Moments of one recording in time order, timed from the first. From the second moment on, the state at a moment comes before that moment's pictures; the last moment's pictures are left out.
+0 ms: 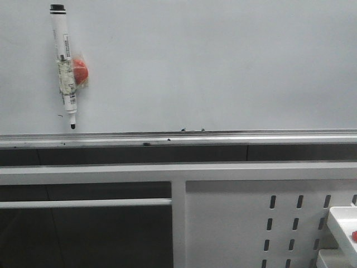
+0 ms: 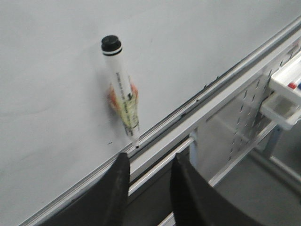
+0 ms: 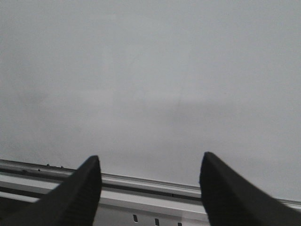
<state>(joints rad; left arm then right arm) -0.47 0.77 -0.54 -0.45 0.32 0.60 0.13 0.30 -0.43 0.21 0.37 -0.16</state>
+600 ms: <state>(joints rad) -0.64 1.01 -0.41 -0.80 -0.20 0.55 0.21 0.30 -0.43 0.21 0.37 -0.16</state>
